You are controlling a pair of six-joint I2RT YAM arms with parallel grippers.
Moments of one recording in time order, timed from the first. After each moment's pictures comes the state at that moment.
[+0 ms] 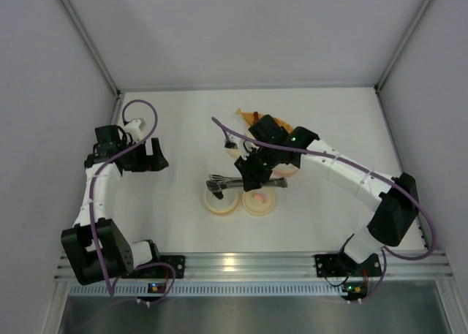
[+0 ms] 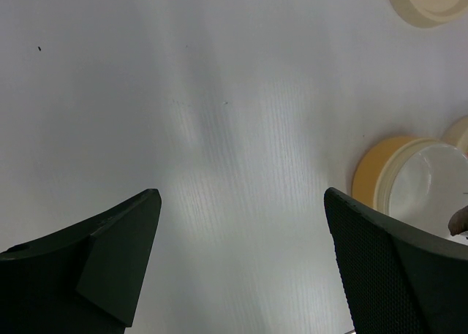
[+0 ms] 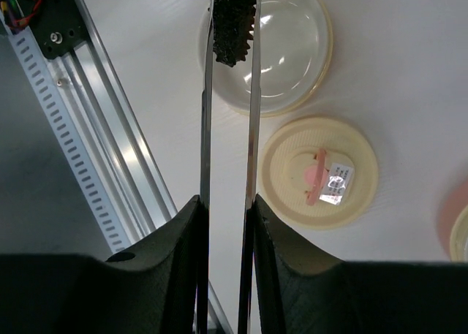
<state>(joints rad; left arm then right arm) 0.25 1.25 0.96 -0.63 0.50 0.14 0.83 1.57 1.44 -0.89 -0.42 -0.13</state>
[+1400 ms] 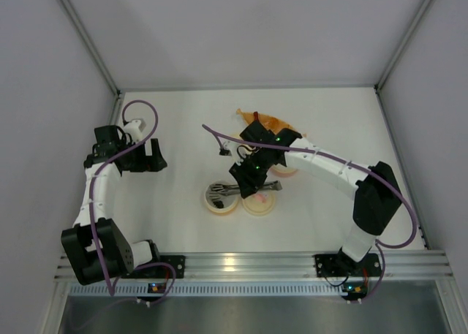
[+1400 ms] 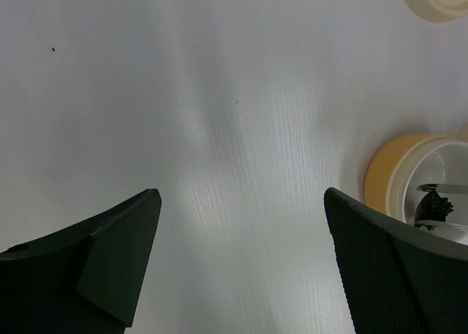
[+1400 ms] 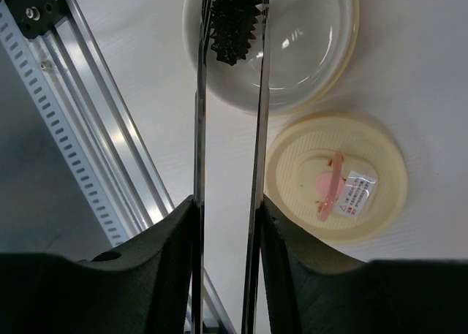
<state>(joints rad) 0.26 1.25 0.96 -0.64 0.48 0.17 0.83 1.70 1.43 -0.89 -0.45 -0.15</state>
